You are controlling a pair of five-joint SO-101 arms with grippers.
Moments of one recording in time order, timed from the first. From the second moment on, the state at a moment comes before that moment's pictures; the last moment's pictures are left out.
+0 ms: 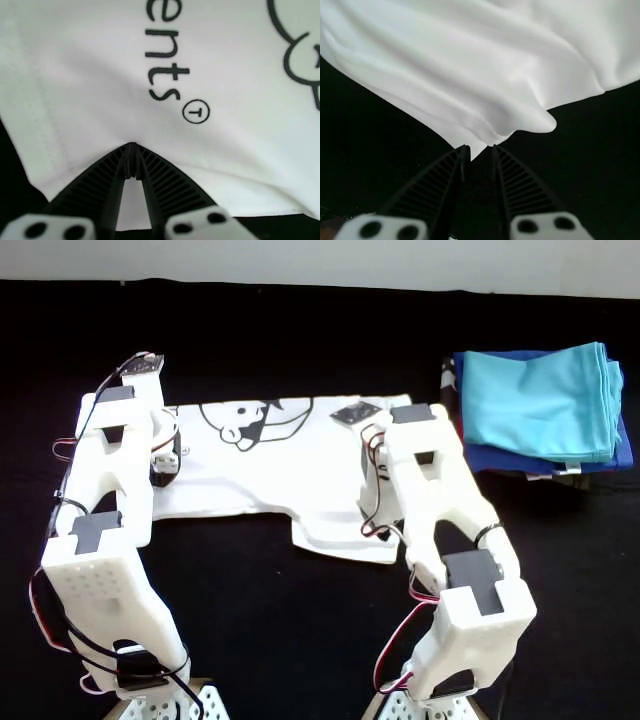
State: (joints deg) left arm -16.8 28.4 -1.3 62.8 -3.9; right arm -15.8 12.8 9.0 84.3 24.8
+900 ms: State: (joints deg) left arm -16.8 28.4 -1.3 62.8 -3.9; right arm -14.1 13.0 15.4 77.4 24.8
